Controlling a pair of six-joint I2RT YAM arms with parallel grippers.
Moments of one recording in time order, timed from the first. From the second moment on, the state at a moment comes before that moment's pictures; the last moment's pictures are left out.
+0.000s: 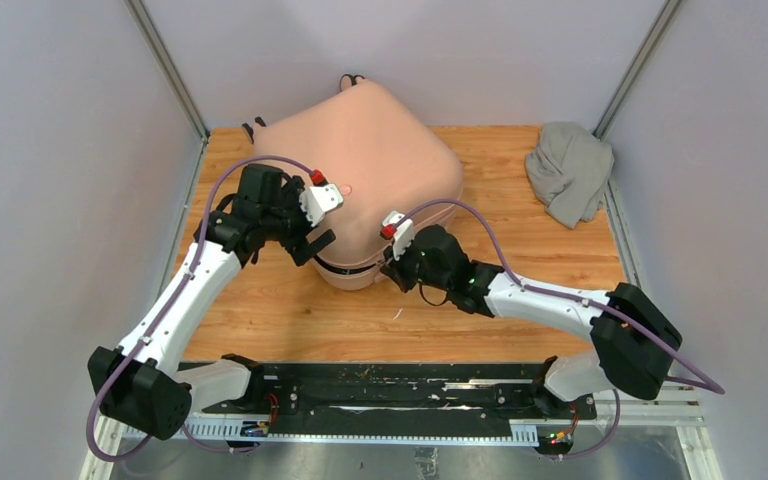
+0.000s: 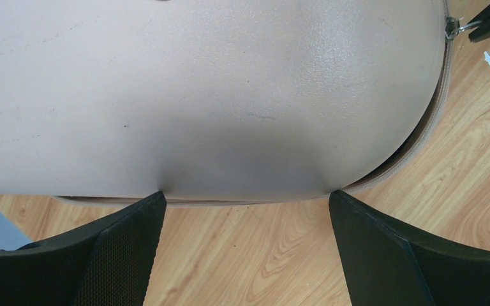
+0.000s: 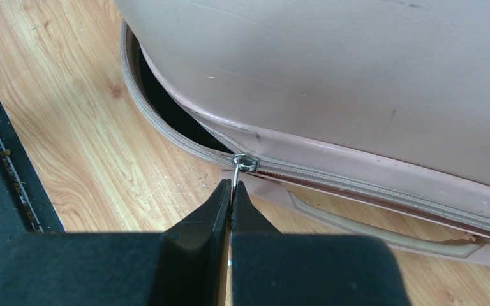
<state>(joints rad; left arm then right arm) -0.32 1.17 1.10 -0.70 0.29 0.67 0.91 1.38 0.79 0.17 -0.11 0.01</state>
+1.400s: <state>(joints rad) 0.10 1.17 1.23 -0.64 0.52 0.55 0.72 1.42 0.81 -0.16 0.17 0.95</state>
